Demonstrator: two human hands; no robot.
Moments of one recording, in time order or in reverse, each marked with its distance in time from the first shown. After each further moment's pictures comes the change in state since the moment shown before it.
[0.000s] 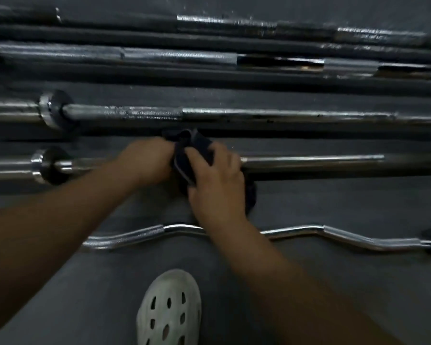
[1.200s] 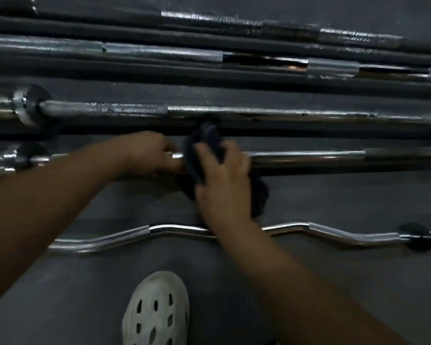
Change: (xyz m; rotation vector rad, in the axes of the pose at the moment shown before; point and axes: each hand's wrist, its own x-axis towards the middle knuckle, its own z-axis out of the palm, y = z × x) left_hand 0.018 0.003 -0.013 -0.226 -0.162 0.026; right_hand -0.004 0.031 -0.011 0.011 0.058 0.108
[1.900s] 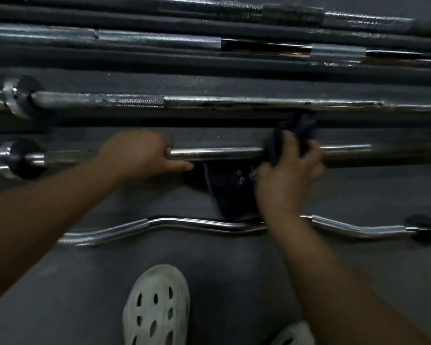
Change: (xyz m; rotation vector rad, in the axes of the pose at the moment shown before) left_hand -0.011 0.002 0.027 0.176 0.271 -0.006; right_hand 0.002 0.074 -0.025 -0.038 0.199 0.484
